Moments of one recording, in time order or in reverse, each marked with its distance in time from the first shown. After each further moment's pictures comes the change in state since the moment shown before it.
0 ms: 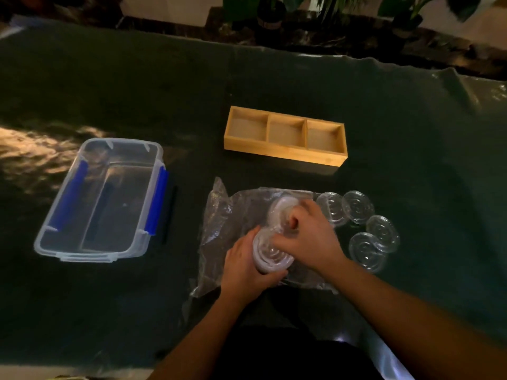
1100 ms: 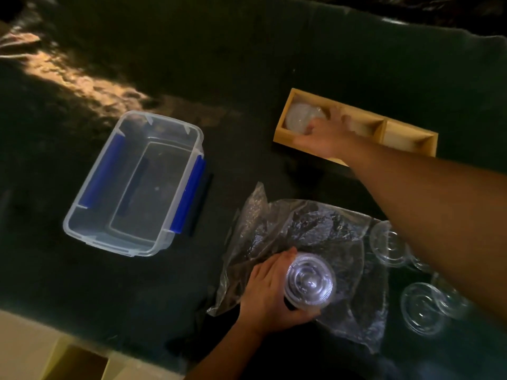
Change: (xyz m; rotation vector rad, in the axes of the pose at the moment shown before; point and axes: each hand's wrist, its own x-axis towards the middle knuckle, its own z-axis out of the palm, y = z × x) left_hand -0.003 -0.002 0.008 0.084 0.026 0.027; right_hand 0.285 -0.030 0.018 -0.335 -0.370 0.085
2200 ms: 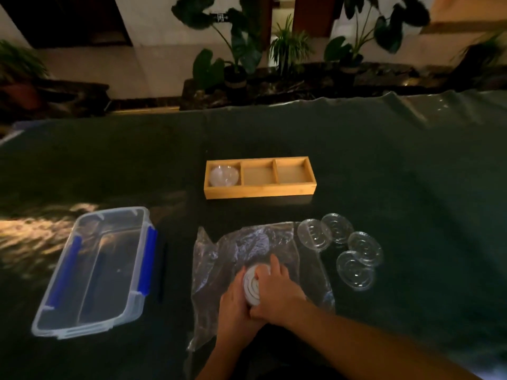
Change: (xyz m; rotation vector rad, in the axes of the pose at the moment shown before) left_hand 0.003 -0.004 -0.002 0.006 -0.033 -0.077; right_hand -0.274 -0.001 0.129 0.169 -0.110 0.103
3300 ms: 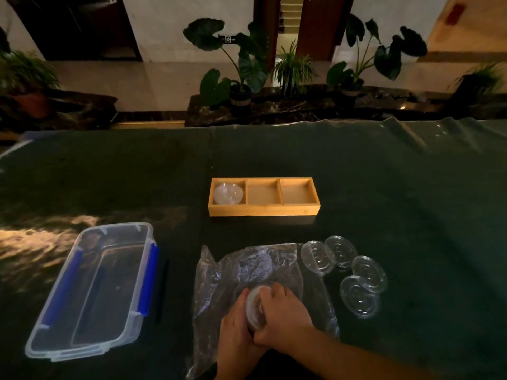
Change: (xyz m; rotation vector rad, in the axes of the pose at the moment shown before) left_hand -0.006 -0.004 -0.007 -0.075 -0.121 -0.017; right_hand 0.002 0.009 -0.008 -0.117 0.053 -0.100
